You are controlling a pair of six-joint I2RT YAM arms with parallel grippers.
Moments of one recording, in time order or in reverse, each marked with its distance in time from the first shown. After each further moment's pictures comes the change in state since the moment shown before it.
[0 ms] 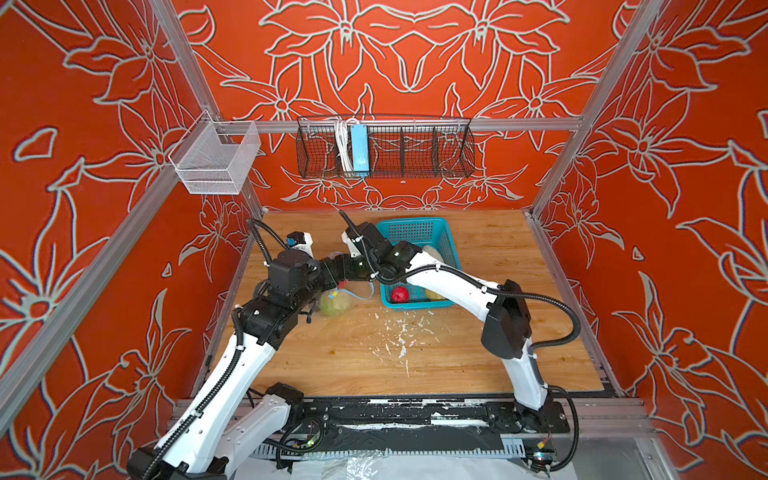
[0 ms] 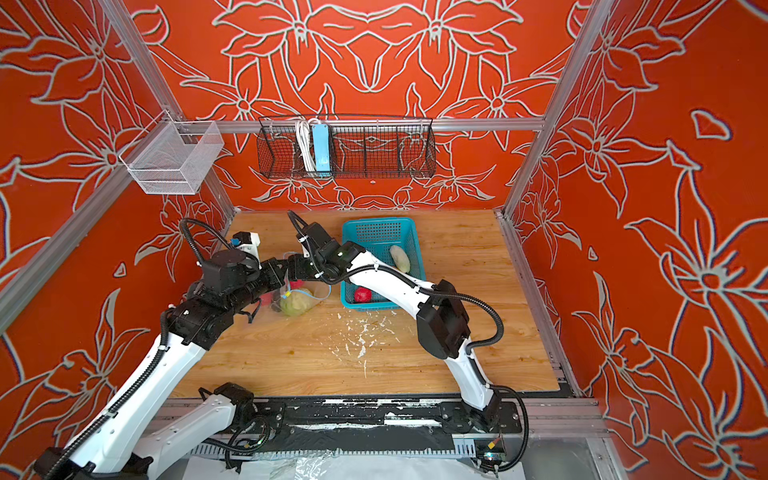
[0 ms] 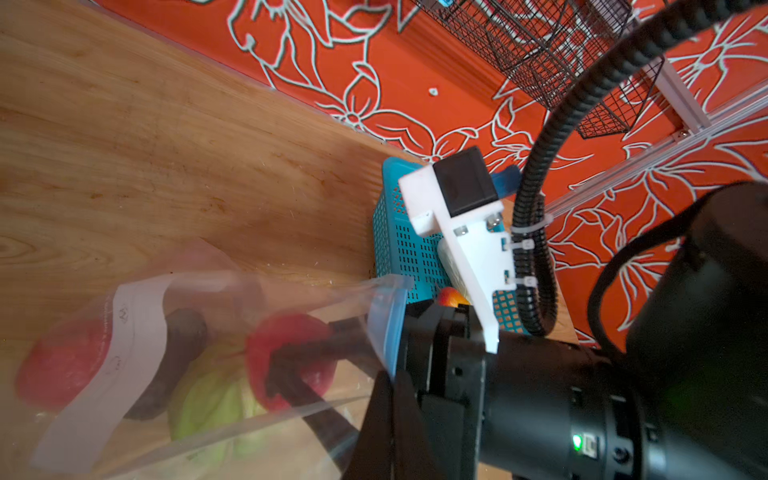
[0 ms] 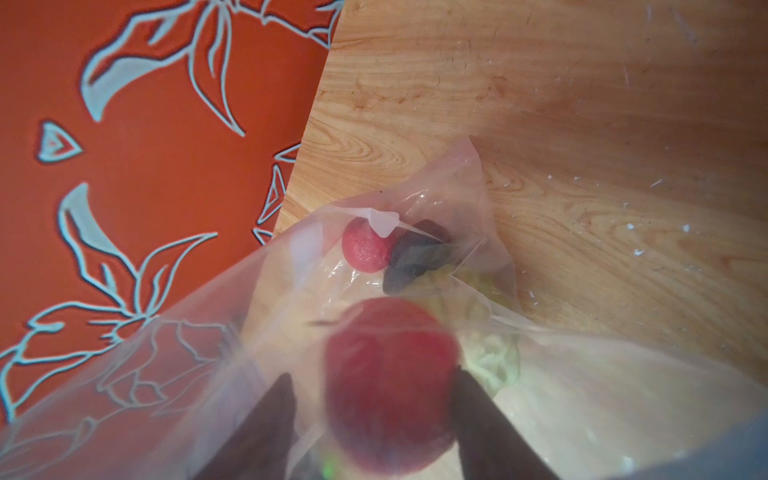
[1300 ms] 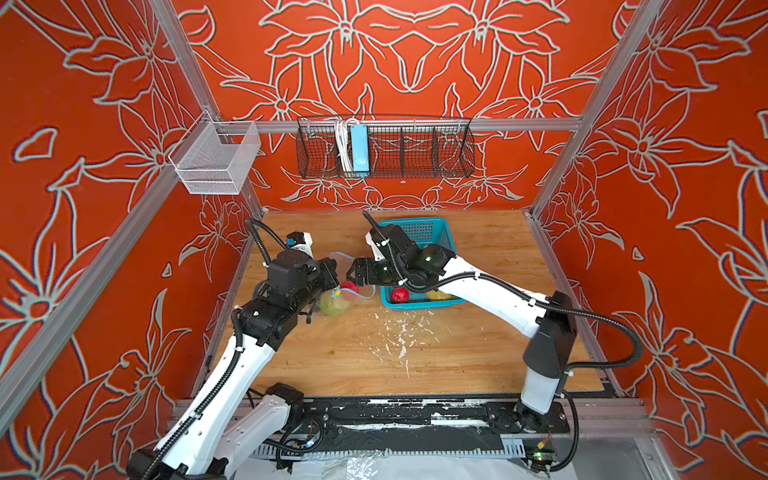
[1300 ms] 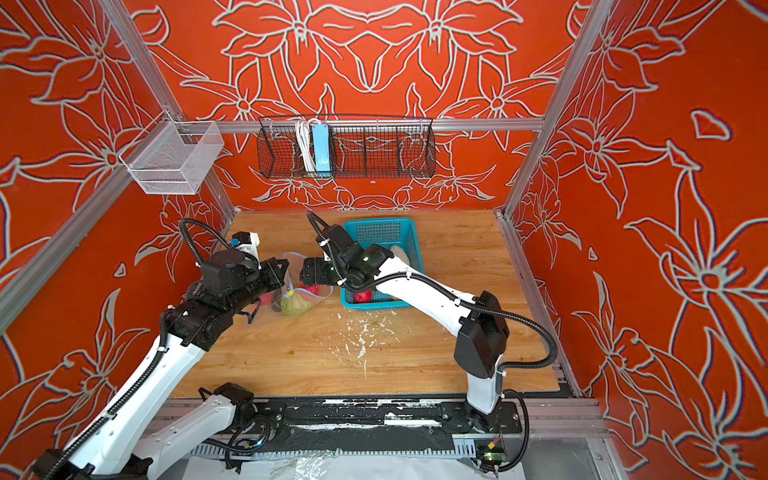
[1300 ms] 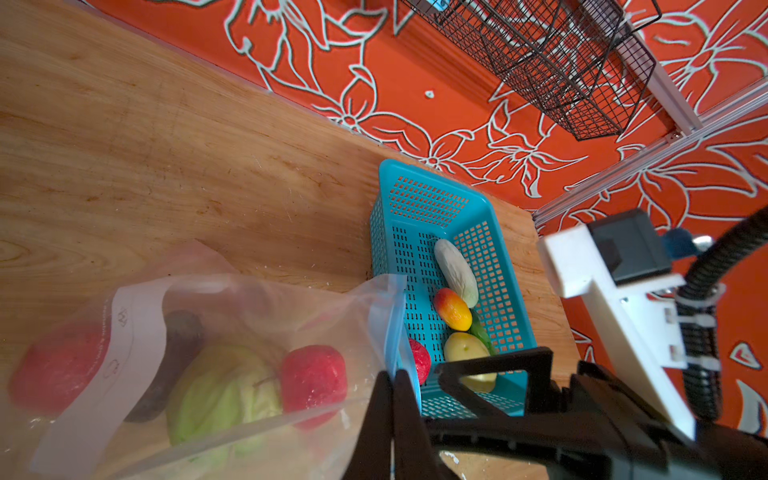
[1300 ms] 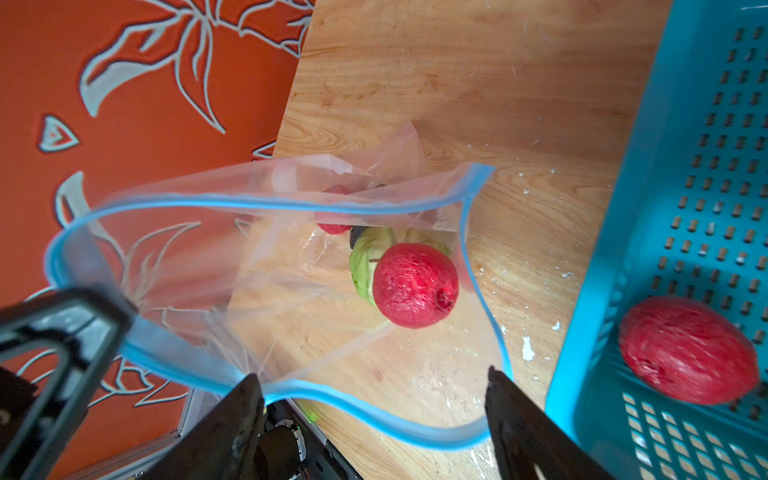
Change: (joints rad) left arm 0.000 -0.011 -0.004 0.004 -0.007 0.000; right arm -0.002 -0.309 -0.274 -0.063 0.113 -0.005
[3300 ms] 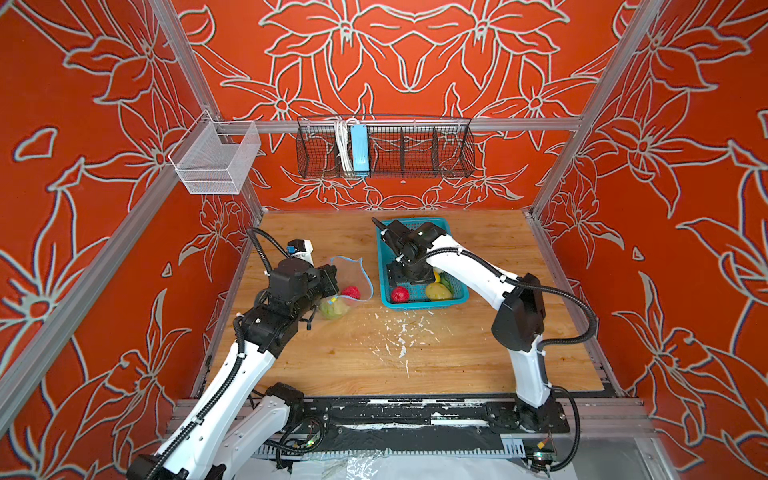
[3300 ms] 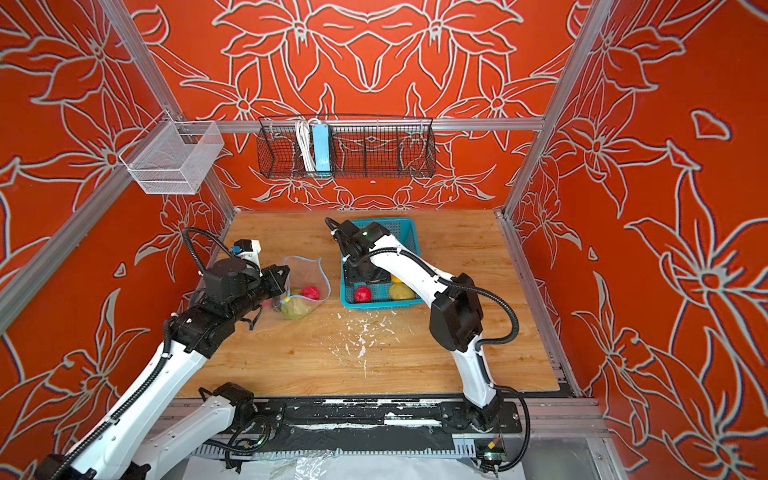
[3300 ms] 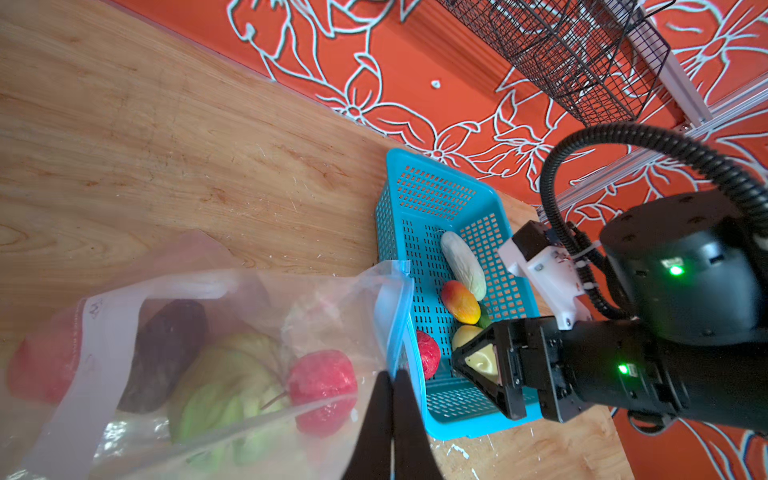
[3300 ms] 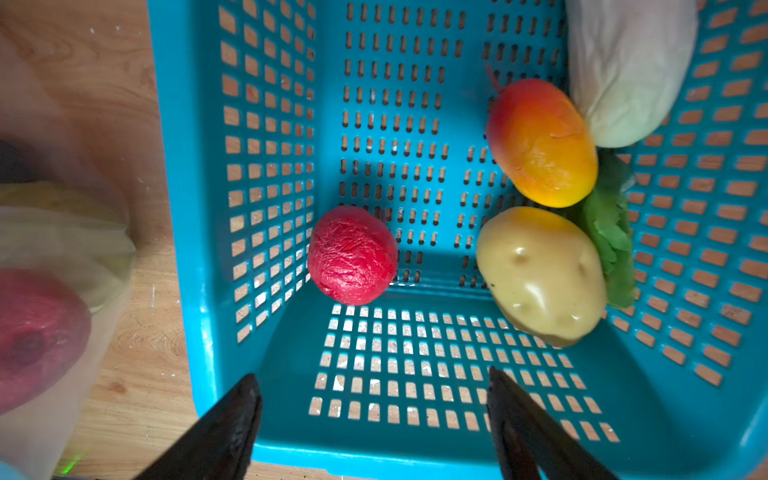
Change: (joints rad) left arm 0.000 -0.041 -0.093 0.045 0.008 0.000; right arm -0.162 0.262 0.267 -0.635 0.206 -0.115
